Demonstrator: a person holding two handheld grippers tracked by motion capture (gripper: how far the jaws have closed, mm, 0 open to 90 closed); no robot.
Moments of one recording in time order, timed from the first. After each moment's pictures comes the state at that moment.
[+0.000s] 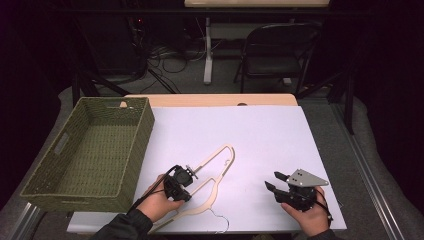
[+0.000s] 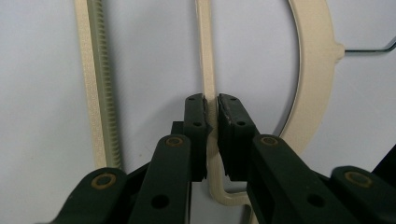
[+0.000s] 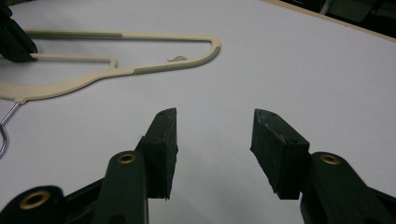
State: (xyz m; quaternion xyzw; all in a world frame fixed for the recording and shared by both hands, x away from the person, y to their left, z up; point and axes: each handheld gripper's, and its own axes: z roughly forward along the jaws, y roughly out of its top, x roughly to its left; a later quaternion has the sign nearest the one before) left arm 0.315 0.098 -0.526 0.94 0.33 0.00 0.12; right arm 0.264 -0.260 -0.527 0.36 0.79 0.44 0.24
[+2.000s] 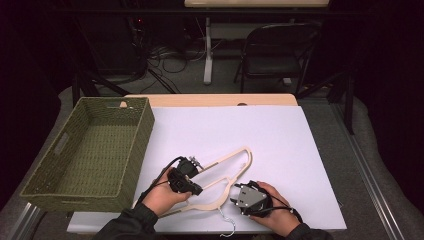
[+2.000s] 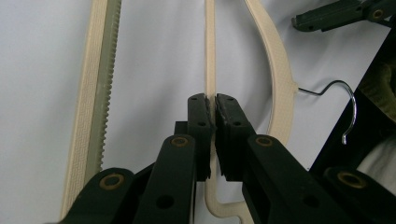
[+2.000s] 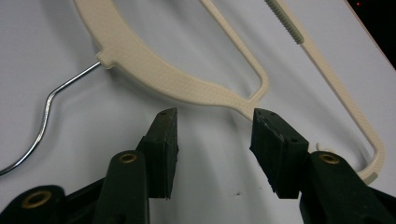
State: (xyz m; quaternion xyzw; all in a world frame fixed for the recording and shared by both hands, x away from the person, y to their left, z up) left arm 0.325 0.085 -0.497 0.92 0.32 -0.05 0.21; right arm 0.264 -0.156 -0.553 0.09 0.90 0.34 0.26
